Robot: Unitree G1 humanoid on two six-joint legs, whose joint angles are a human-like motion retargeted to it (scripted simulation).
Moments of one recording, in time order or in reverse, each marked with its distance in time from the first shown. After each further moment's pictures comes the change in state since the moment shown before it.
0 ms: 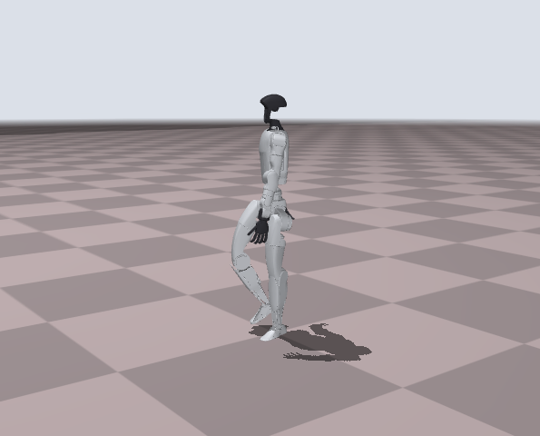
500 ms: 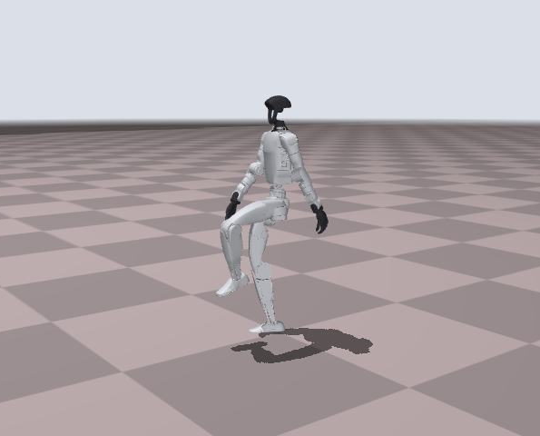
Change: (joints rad) left arm 0.468 0.004 0.251 0.253 0.046 0.093 -0.055; right arm -0.461 0.109 0.241 -0.409 0.034 -0.119 0.043; waist 0.337 -0.226 0.150; left_leg -1.151 0.279 0.000 1.669 0.009 0.197; right_leg 0.429 -0.063 0.028 -0.625 -0.153 -0.170
